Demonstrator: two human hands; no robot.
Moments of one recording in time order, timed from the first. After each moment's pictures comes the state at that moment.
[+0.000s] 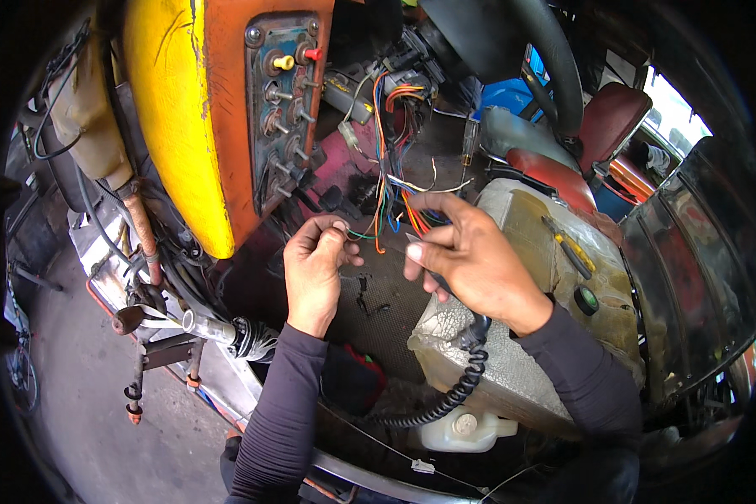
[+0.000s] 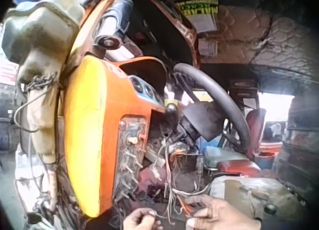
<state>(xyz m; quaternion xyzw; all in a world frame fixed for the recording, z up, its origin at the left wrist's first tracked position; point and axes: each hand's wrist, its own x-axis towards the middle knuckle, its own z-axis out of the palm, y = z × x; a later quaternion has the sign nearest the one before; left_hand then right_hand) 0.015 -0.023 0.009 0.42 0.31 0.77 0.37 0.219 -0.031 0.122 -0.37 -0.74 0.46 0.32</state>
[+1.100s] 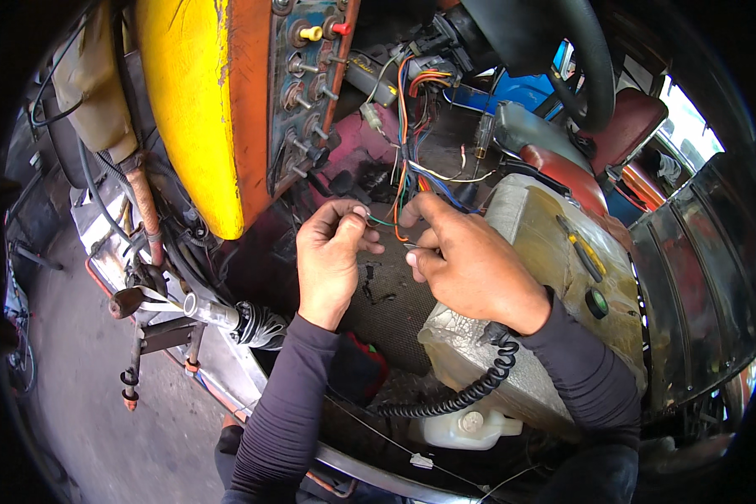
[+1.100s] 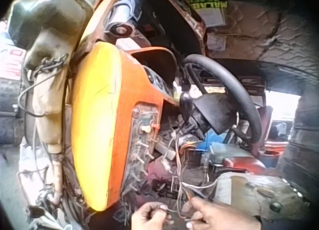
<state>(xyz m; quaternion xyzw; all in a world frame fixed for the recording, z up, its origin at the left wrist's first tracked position) 0.023 -0.027 0.015 0.41 0.31 0.78 0.36 0.196 -0.036 0.123 -0.38 -0.86 0.26 0.22</state>
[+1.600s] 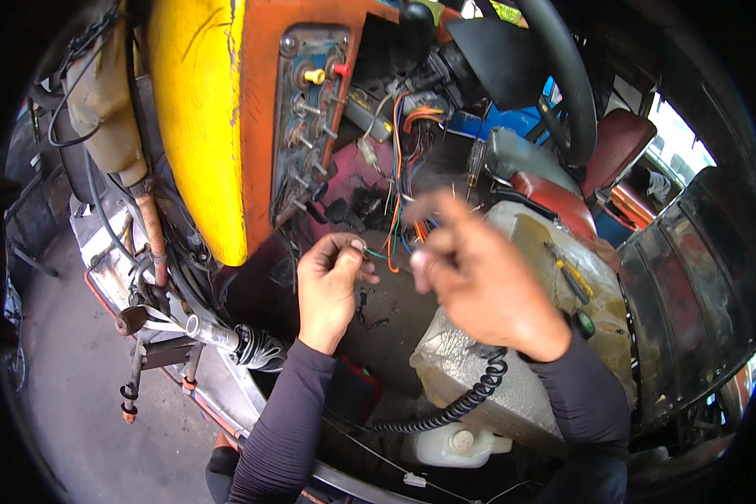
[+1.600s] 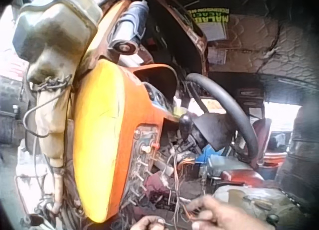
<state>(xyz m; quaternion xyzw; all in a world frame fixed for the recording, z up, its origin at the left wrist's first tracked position) 0.022 -0.028 0.010 0.42 0.32 0.77 0.36 0.199 -0.055 0.165 -0.36 -0.82 0.31 0.32</state>
